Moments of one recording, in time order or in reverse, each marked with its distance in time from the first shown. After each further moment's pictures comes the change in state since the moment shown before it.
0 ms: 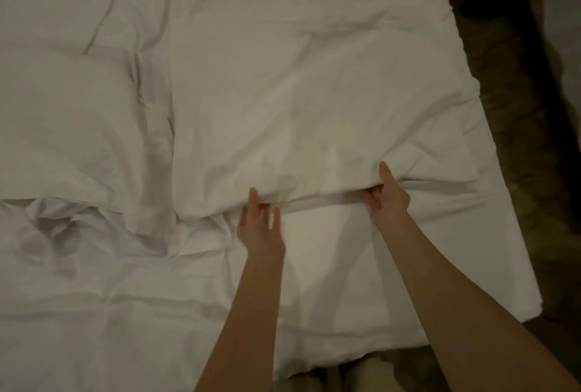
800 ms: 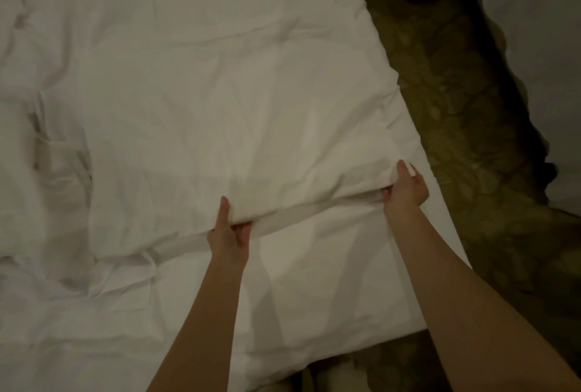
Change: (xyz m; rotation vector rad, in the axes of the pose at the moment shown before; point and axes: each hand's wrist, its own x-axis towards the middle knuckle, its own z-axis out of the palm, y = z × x) left_hand -0.005 -0.077 0.050 0.171 -0.039 -0.031; right_hand 0.076 -0.116 -0.091 0.076 0.267 -0.165
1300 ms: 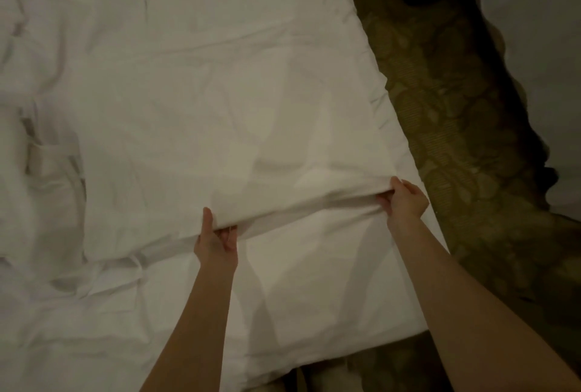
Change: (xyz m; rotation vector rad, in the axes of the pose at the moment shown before) left_hand 0.006 -0.016 -0.003 -0.086 0.055 0.096; right_hand 0.035 -0.007 -0.029 -0.160 -0.033 0.040
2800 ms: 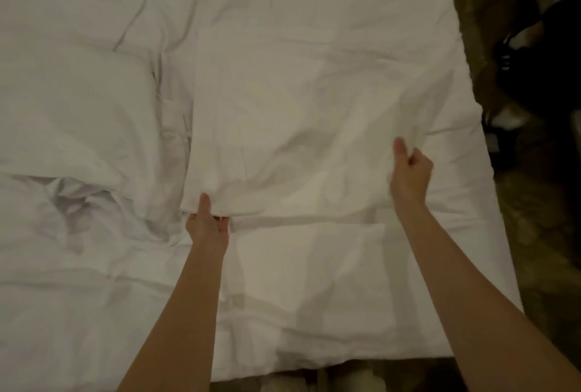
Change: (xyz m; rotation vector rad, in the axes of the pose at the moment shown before) left_hand 0.033 0.144 -0.083 -0.083 0.046 0.165; right_hand -0.147 0.041 0.119 -0.395 -0.370 -0.651
